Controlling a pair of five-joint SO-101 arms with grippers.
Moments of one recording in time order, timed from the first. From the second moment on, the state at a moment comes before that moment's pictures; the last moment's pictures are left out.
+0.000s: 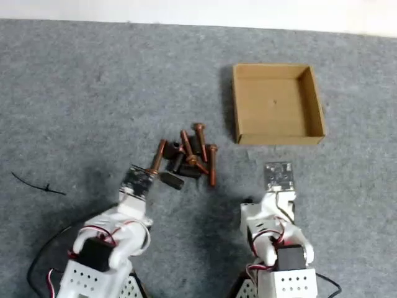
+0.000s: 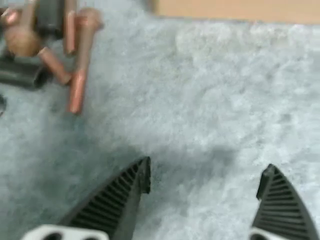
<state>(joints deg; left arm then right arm) 10.5 -103.1 96.0 76.1 3.3 -7.9 -102.2 95.8 62.4 1.1</state>
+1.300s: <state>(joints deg) -9.1 -56.0 75.4 33.7 -0.5 13.0 -102.2 95.8 62.7 5.9</state>
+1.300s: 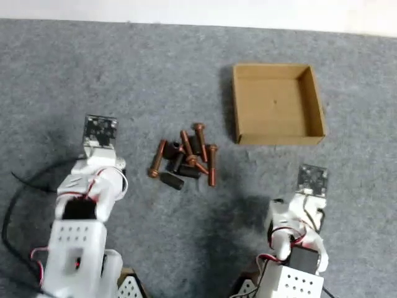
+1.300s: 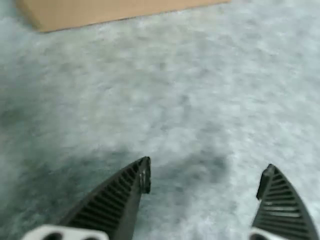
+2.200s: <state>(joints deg) -12.9 -44.7 73.4 27.6 2.4 -14.5 -52.1 61.2 53.8 -10.3</state>
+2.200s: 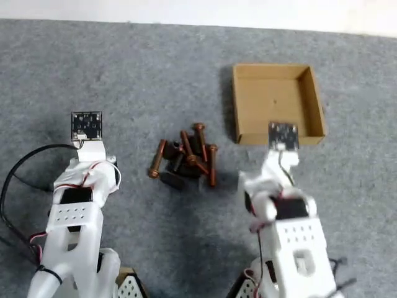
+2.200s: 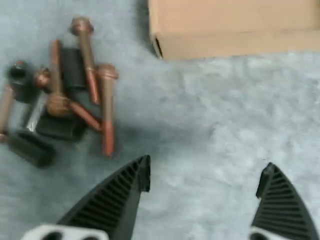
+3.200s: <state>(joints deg) -12.9 -44.2 73.4 25.5 2.6 -44.9 2.6 20.7 43.0 -28.5</state>
